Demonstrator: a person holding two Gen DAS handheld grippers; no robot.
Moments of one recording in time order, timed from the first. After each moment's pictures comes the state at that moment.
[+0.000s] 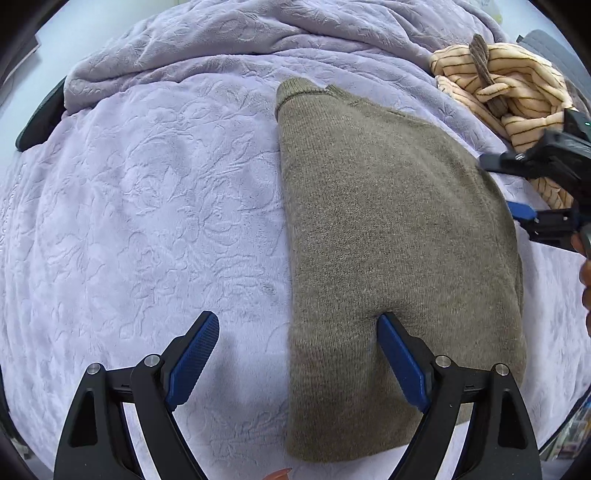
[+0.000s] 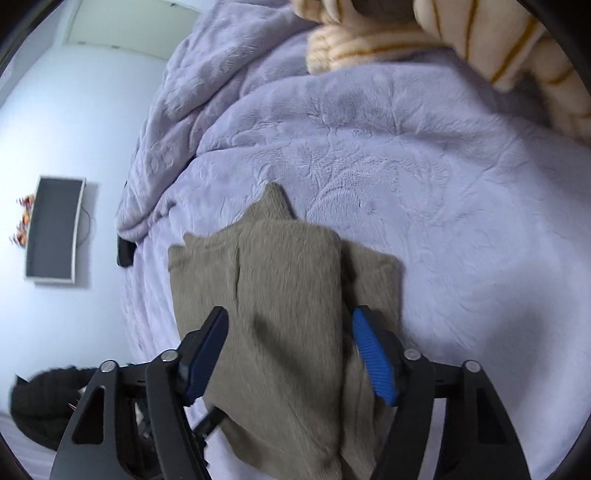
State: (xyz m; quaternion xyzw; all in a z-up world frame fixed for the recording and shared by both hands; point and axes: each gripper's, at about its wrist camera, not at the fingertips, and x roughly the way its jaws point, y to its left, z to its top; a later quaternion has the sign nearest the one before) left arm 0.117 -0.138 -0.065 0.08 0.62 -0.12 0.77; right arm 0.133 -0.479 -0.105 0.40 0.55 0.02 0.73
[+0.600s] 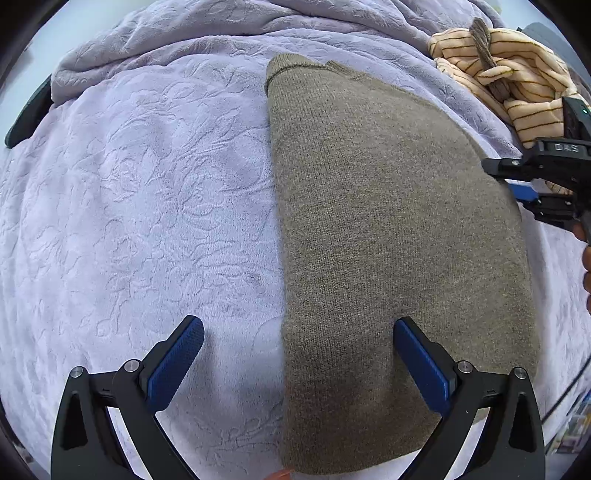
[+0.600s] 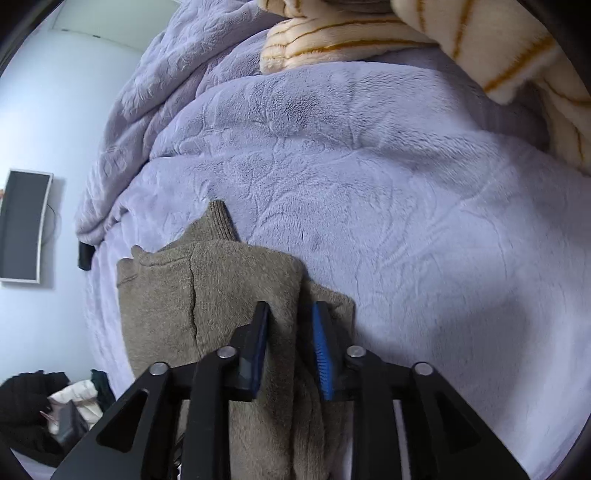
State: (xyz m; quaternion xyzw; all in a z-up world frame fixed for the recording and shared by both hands) left arm 0.111 -0.142 -0.088 0.08 0.63 -0.13 0.76; right arm 0.147 -0.489 -0.120 0.34 0.58 -0.02 0.74
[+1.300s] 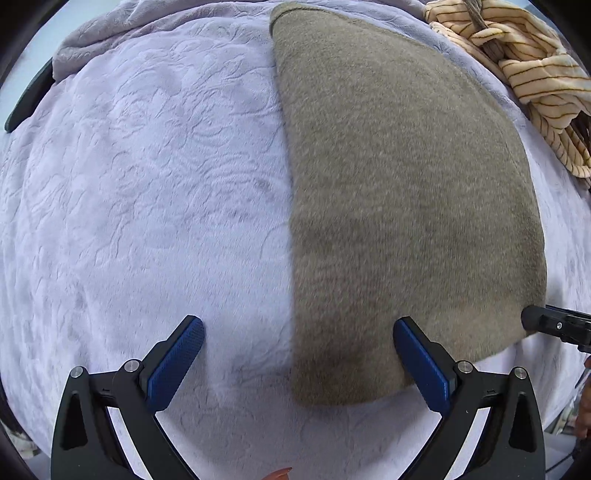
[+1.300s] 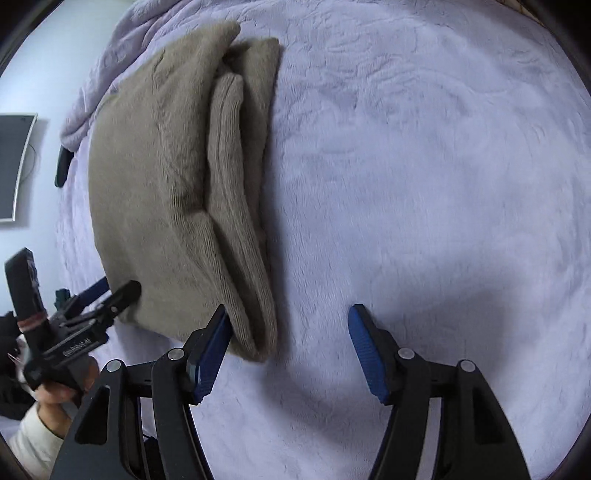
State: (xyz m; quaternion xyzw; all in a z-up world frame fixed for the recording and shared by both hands) left arm 0.030 -0.112 -0.109 0.10 0.66 -0.12 0.73; right arm -0.020 -0.434 -0.130 0.27 0.66 -0.03 0.70
